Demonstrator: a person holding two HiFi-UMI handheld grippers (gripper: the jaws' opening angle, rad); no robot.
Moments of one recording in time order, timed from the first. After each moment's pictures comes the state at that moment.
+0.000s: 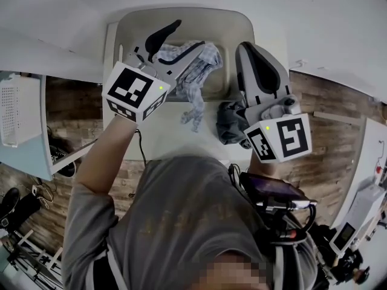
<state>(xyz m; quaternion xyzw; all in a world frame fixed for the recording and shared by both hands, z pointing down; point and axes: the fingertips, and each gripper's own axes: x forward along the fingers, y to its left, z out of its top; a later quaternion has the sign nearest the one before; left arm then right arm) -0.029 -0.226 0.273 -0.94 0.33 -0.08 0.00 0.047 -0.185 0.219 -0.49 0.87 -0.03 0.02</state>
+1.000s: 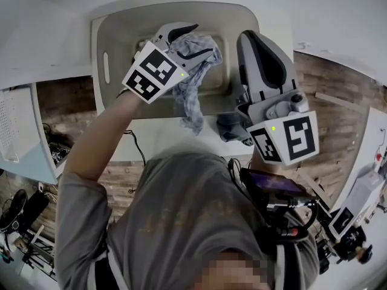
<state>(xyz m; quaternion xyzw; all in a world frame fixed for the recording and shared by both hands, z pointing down) 0.022 -0.260 0.400 -0.95 0.19 -0.24 -0.04 0.053 -0.237 0.243 -0.51 0.86 -0.06 0.00</state>
